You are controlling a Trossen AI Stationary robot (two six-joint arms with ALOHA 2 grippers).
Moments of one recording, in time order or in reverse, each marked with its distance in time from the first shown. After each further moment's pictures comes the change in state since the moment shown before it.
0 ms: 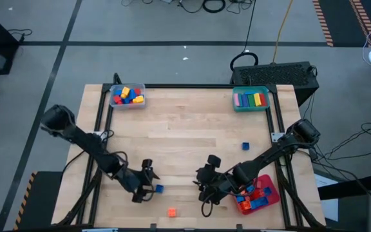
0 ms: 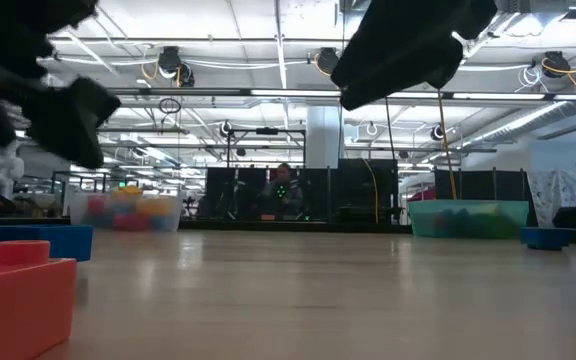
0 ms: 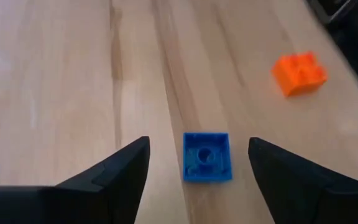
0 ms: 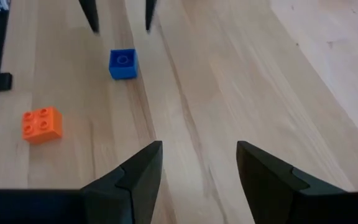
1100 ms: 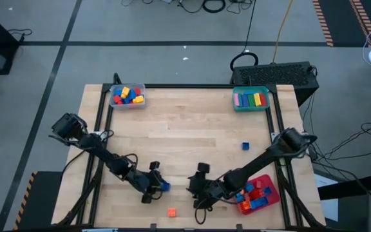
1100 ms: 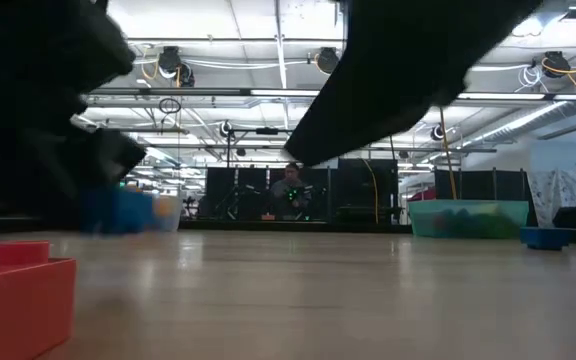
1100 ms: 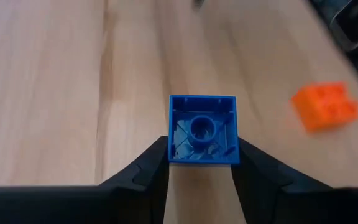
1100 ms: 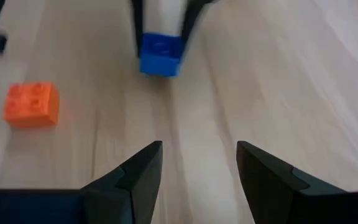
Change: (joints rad) left arm 0.073 0.203 -0.001 0.271 0.056 -0.009; right arm 0.000 0.199 -0.001 0.276 -0.007 -0.247
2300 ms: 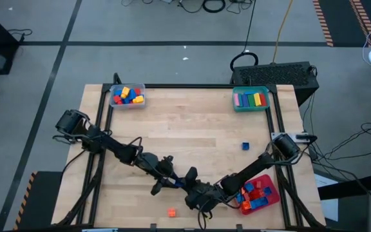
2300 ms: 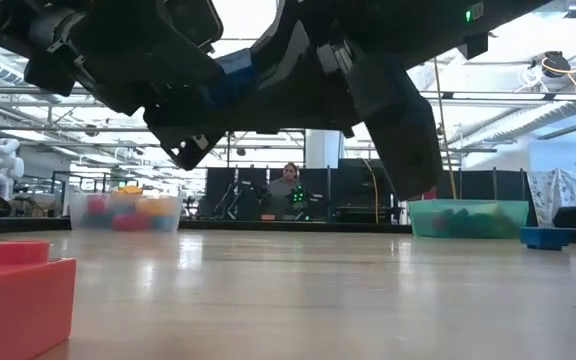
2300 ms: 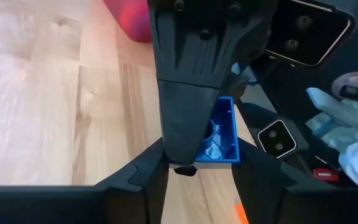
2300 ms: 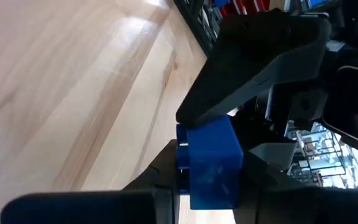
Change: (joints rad) left arm 0.241 0.000 0.039 0.286 0.388 -0.045; right arm 0.022 0.101 0.002 0.412 0.269 -1.047
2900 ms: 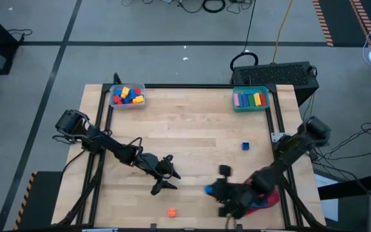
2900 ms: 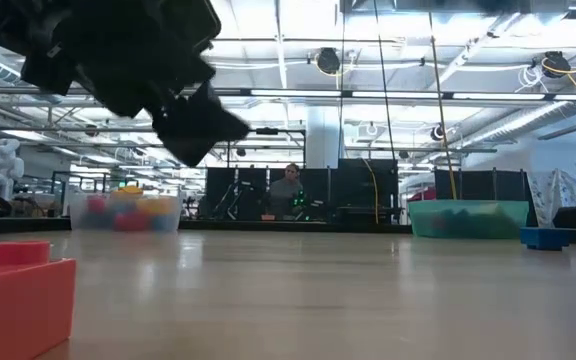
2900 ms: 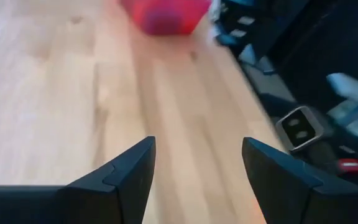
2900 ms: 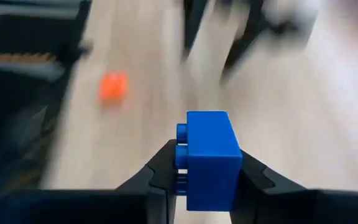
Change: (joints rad) left arm -0.006 -0.002 0.000 -0.040 -0.041 0.067; right arm 0.164 -0.421 0.001 -0.844 -0.289 1.307
